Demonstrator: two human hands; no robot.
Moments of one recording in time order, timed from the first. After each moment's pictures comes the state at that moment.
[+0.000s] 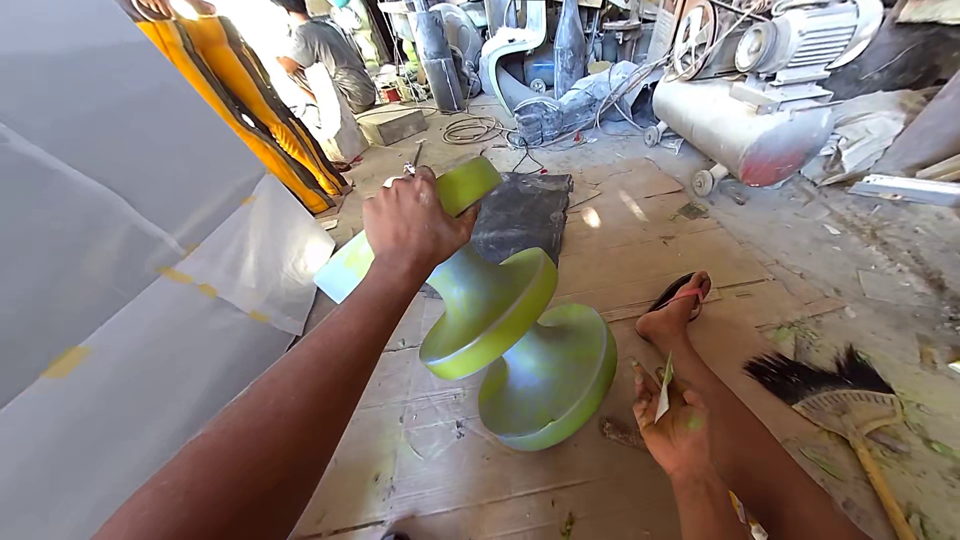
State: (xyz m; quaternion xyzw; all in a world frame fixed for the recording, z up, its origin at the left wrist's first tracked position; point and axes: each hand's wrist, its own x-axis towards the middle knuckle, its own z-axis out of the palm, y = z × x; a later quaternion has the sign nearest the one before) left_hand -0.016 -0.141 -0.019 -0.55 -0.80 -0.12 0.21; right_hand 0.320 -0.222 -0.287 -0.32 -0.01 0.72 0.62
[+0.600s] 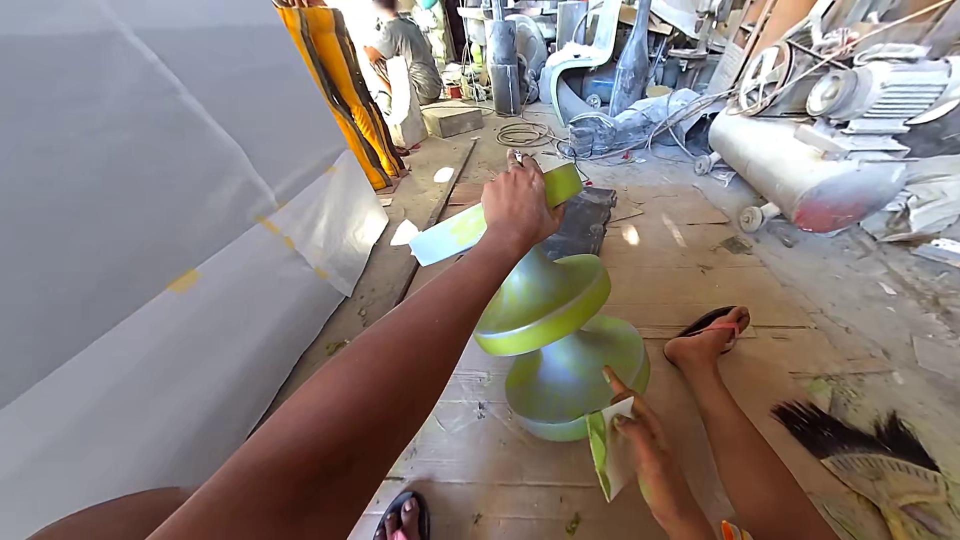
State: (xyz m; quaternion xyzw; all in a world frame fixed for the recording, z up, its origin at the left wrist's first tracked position) left_hand 0.000 -0.124 -0.011 -0.56 -0.81 -0.12 0.15; right_hand 0.257 -0.283 -0.241 -0.30 -0.59 0.59 0.47
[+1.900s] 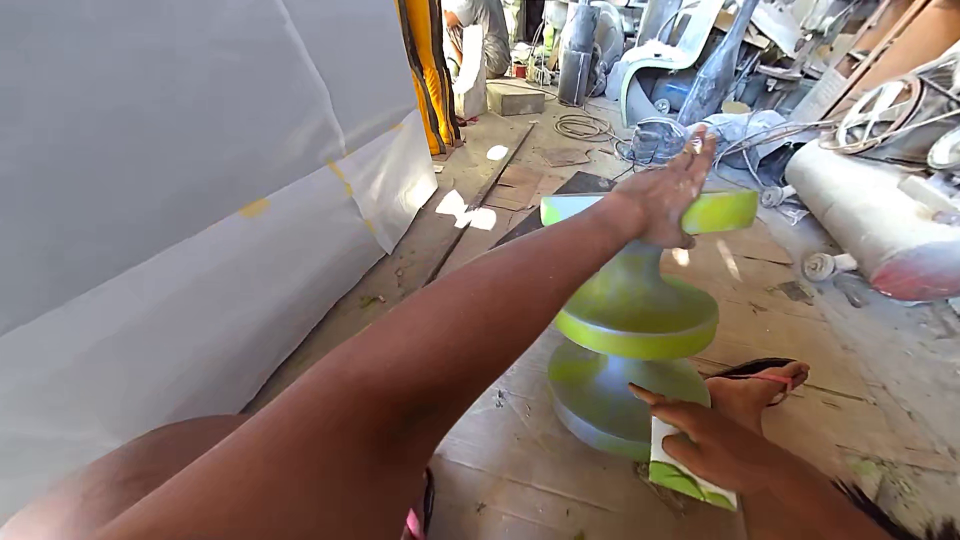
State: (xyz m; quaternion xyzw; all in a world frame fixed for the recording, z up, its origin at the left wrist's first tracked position) left_hand -0.011 -0.083 -0.006 -0.80 -0.57 -0.19 0.03; right_hand 0.258 -0.170 -0.184 -0.26 -0.92 0.28 -0.13
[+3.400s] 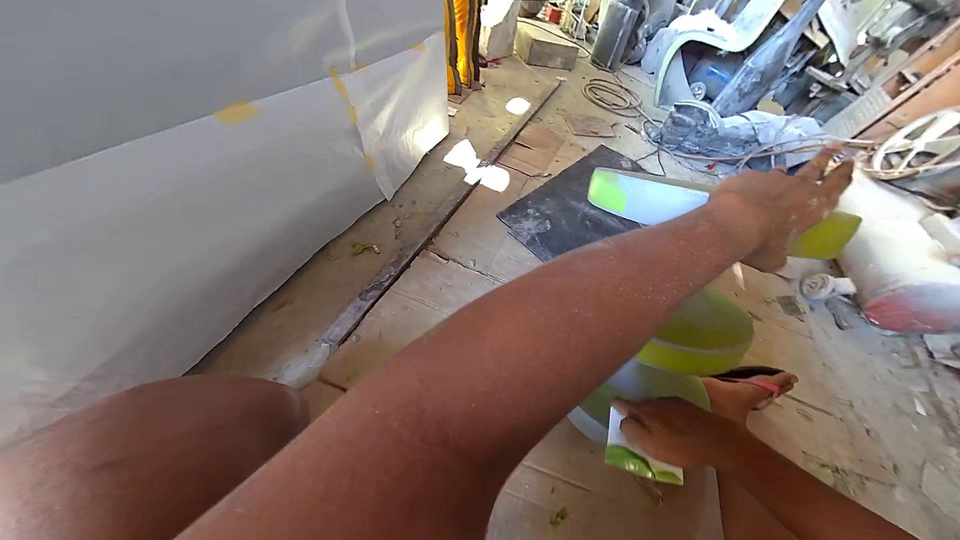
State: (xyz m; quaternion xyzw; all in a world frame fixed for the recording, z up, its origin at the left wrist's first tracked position) left_hand 0.005 -0.102 -0.004 -0.82 -0.55 -0.17 0.01; right_hand 0.169 -0.185 -0.183 -0.25 -0.86 0.18 -0.40
